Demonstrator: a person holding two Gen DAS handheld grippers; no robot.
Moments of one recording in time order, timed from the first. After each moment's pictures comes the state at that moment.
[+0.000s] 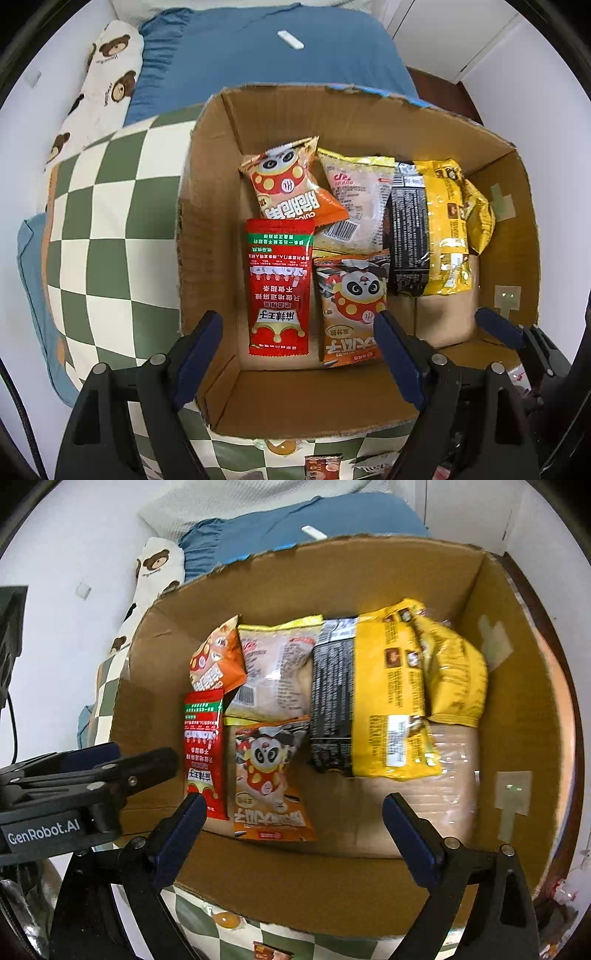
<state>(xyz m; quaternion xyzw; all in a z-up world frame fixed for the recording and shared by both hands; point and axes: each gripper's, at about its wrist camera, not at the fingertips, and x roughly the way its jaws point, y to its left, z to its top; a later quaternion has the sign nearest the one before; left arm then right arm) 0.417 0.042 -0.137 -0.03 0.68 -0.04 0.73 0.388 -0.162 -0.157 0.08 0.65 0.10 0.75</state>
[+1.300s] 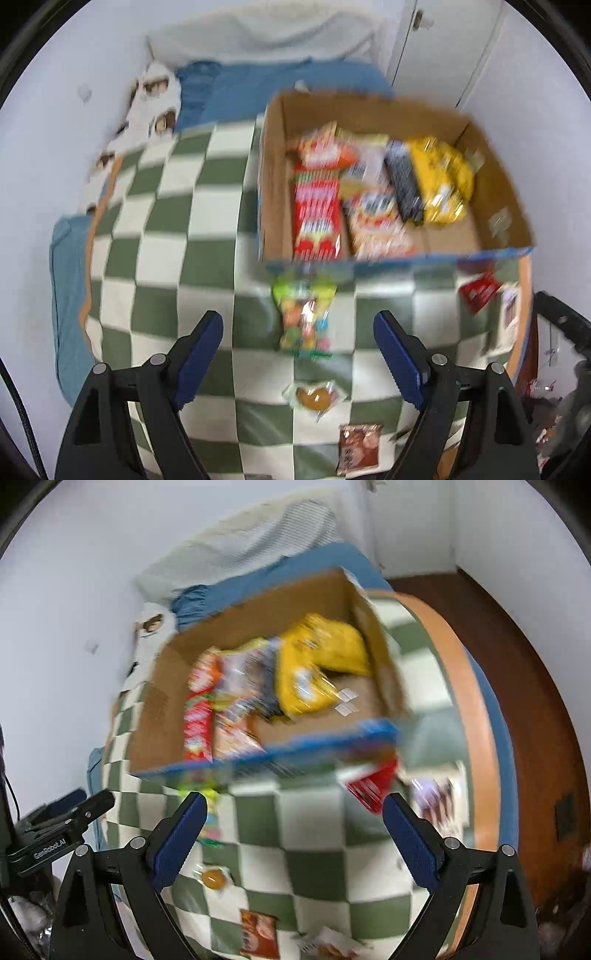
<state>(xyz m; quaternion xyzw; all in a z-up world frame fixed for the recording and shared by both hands) 0.256 0.072 -0.119 -0.01 0.59 -0.01 0.80 0.236 -0.252 -0.088 0.14 0.56 0.04 0.82</state>
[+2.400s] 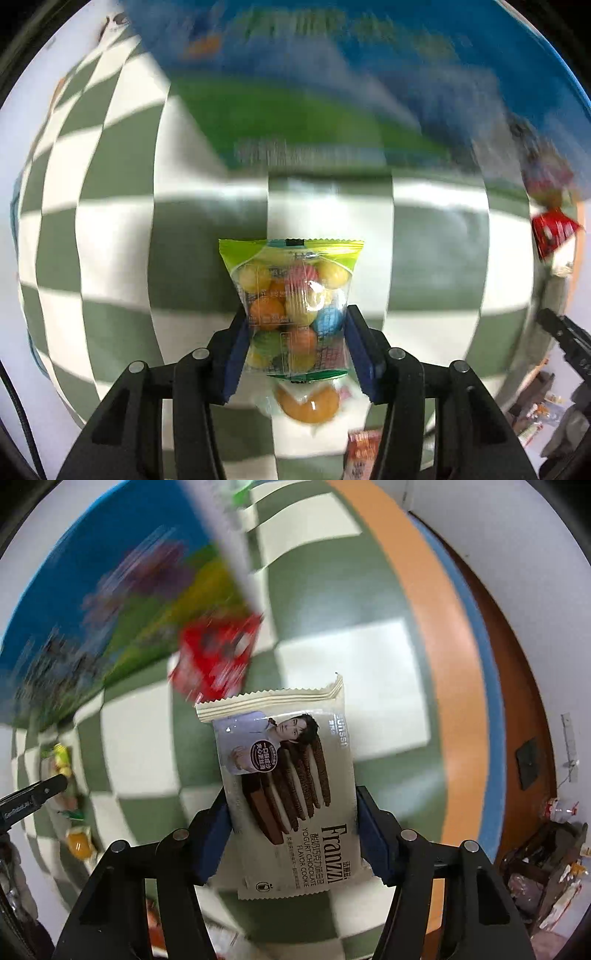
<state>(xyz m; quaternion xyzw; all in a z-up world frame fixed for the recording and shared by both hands) 0.234 0.056 -0.260 -0.02 0.69 -0.03 0.72 0.197 -0.303 -0.235 0.09 0.65 -0.04 0.75</state>
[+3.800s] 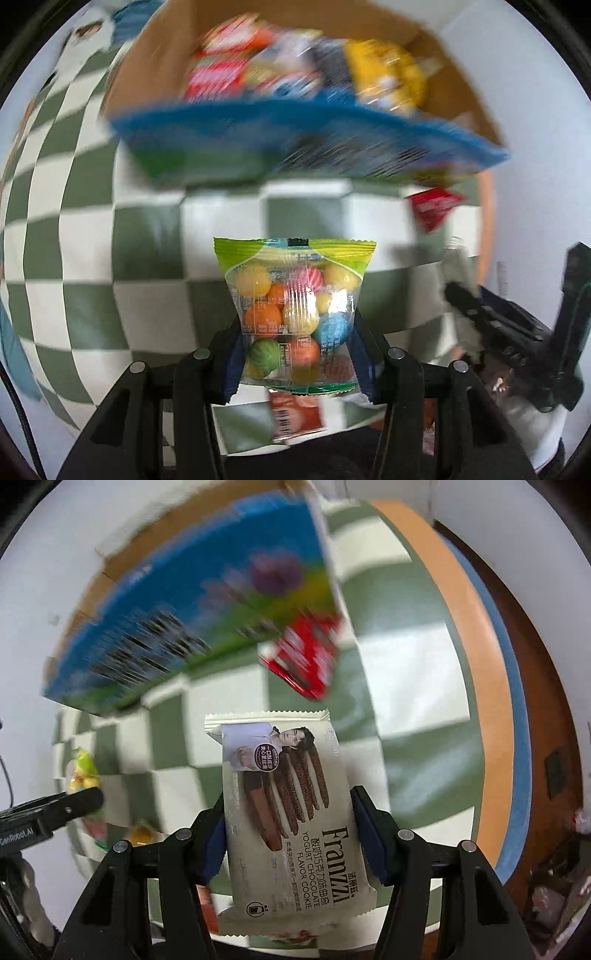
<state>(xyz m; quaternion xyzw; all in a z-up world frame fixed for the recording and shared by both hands) 0.230 0.011 -0.166 -0.07 0.66 -0.14 0.73 0.180 -0.277 -0.193 0.13 0.62 0.02 0.78</state>
